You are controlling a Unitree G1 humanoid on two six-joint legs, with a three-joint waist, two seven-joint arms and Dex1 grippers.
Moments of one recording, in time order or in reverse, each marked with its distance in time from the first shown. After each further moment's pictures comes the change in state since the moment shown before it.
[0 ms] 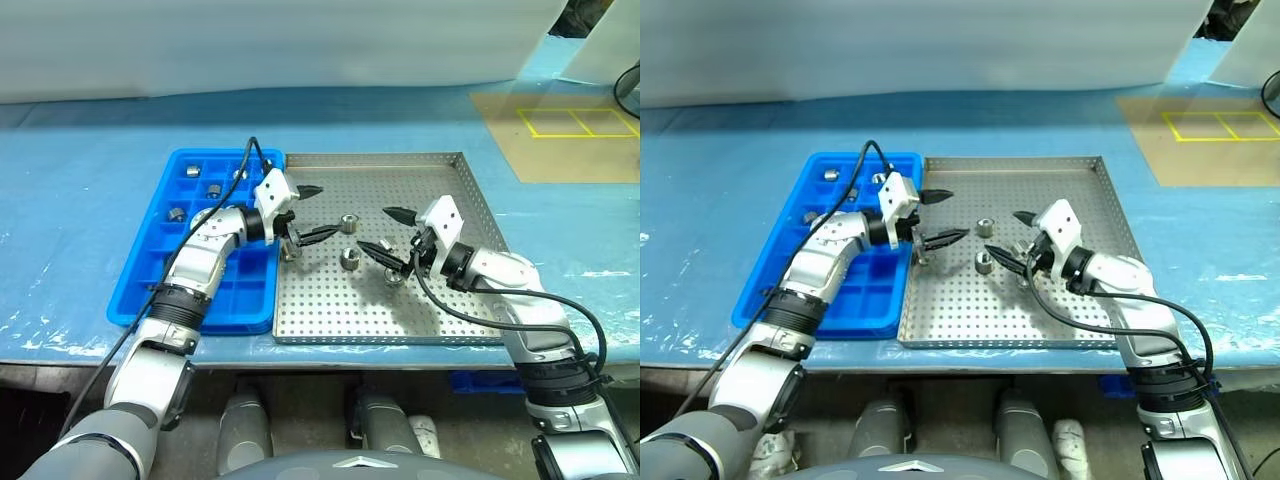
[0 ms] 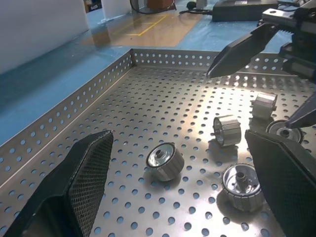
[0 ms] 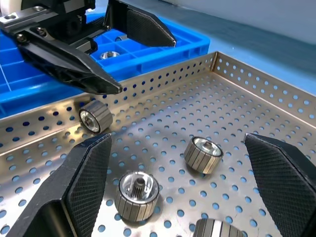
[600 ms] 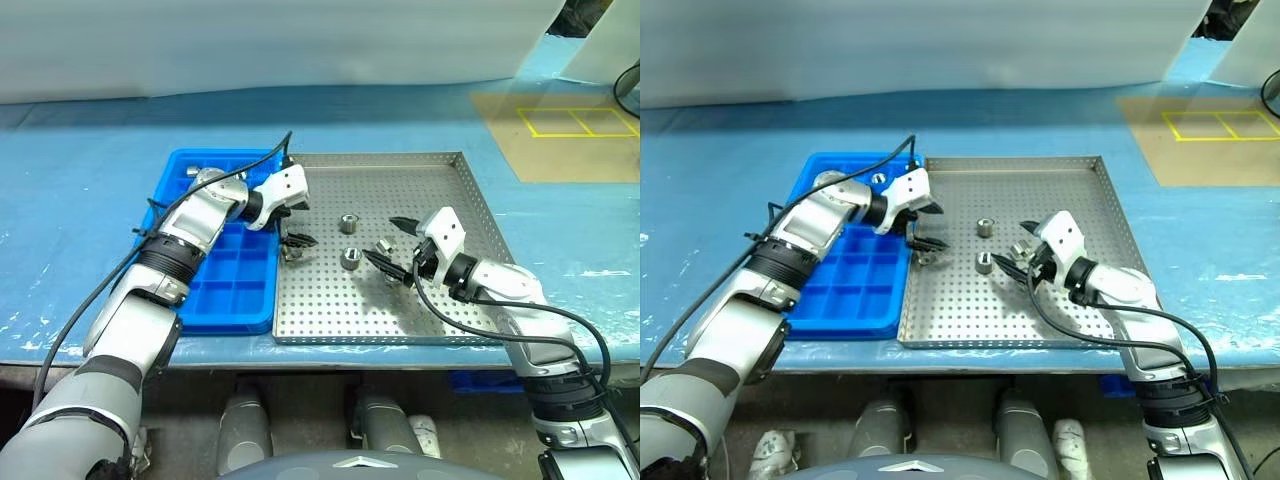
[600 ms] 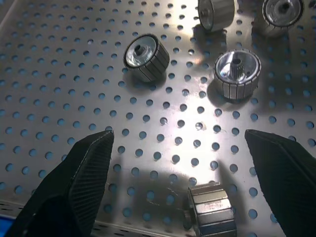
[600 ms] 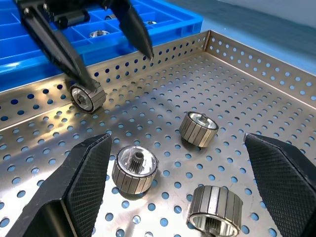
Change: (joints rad) left arm -0.265 0.138 -0.264 0.134 0.222 0.313 -0.248; right arm 0.054 -0.006 0.000 -0.048 -0.034 0.011 -0.048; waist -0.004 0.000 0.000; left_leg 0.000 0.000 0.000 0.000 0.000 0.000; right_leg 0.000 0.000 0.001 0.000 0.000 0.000
